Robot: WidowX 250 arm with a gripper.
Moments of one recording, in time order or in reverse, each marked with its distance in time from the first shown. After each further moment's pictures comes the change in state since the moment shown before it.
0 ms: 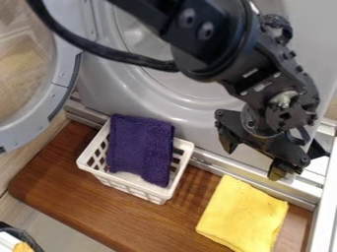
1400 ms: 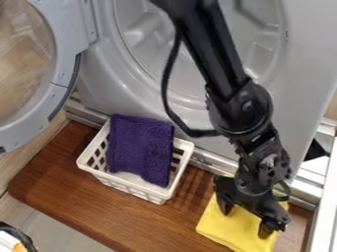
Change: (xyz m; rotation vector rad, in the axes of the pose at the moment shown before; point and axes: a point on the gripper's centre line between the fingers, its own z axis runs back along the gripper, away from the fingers) arm -0.056 -0.021 -0.106 -0.112 0.228 0.035
